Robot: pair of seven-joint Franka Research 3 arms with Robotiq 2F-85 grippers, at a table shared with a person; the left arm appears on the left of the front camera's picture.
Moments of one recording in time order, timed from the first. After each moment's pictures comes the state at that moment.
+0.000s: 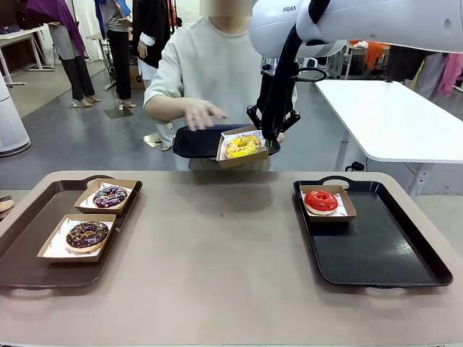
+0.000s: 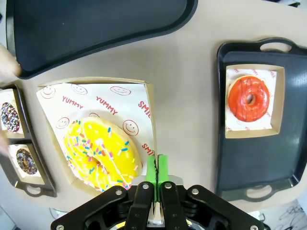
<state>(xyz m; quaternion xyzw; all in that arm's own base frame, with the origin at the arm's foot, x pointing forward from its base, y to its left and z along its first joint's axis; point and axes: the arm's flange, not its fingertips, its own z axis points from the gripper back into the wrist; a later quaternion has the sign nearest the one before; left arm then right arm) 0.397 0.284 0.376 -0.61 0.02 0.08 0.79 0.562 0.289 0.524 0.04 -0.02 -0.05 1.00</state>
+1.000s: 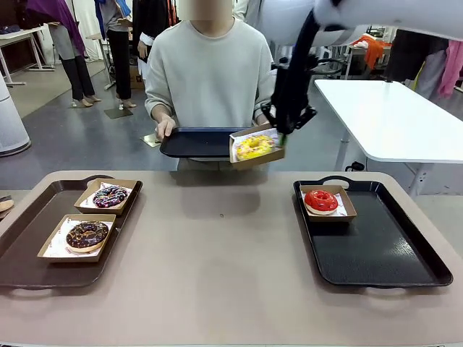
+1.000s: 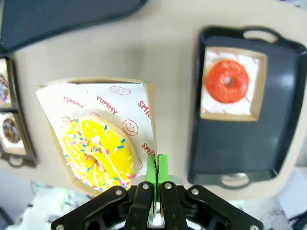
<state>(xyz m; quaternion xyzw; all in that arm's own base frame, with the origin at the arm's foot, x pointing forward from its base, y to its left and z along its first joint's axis) 0.397 0.284 0.375 -0.61 0.02 0.08 0.79 0.527 0.242 0.551 0.03 0.01 0.00 1.00</state>
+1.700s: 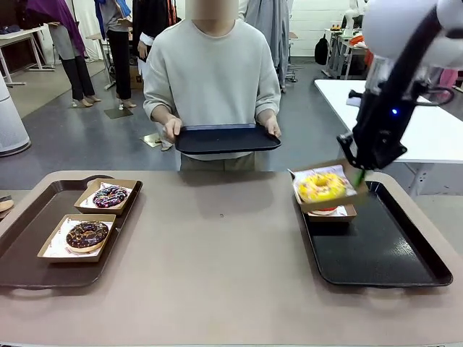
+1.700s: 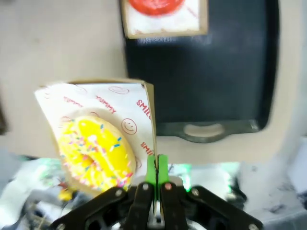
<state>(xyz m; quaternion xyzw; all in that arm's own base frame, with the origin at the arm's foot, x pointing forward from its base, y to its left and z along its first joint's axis) 0.397 0.285 0.375 -0.61 0.02 0.08 0.79 0.411 0.102 0.508 0.04 0.06 -0.04 1.00</state>
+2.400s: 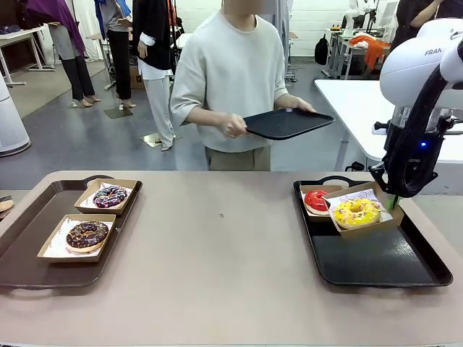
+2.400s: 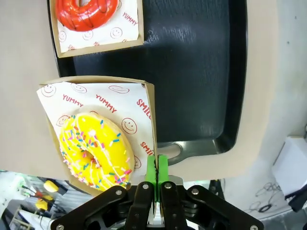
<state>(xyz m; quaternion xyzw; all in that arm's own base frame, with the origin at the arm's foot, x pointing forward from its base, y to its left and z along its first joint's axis) 0.397 0.285 0.375 -0.61 0.02 0.08 0.79 0.429 0.041 0.457 0.00 0.07 -0.03 1.00</state>
